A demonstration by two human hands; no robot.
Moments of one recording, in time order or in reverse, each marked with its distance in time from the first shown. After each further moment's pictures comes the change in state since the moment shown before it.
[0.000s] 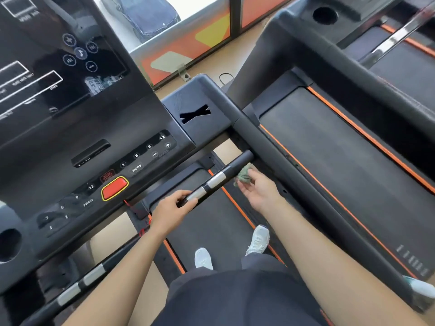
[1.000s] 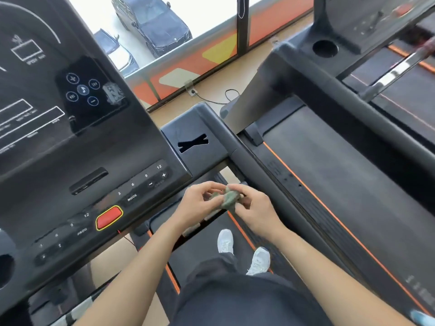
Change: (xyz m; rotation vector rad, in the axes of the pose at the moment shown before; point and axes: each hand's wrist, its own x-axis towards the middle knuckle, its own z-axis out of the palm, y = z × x) left_hand 0.048 0.127 -0.008 -0.320 -0.169 0.313; right_hand -0.027 -0.050 0.004 -1.122 -0.460 -0.729
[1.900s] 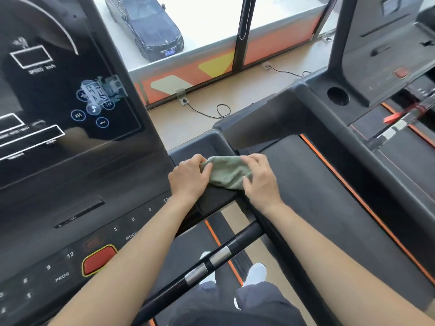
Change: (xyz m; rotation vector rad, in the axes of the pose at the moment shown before) left_hand 0.132 0.015 -0.086 0.532 0.517 -0.075; right_hand 0.162 -0.043 -0.008 -0.636 0.242 -0.189
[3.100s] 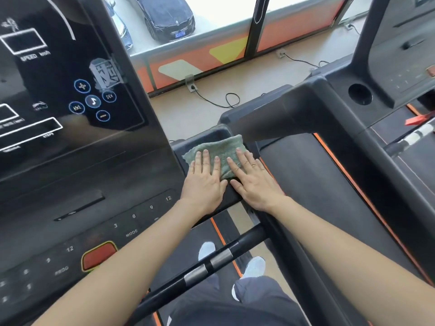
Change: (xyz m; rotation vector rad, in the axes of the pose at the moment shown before) left_hand -0.010 0.000 0.024 0.505 -0.404 0.279; right_hand 0.030 0.019 0.022 -0.461 -0.507 -0.266
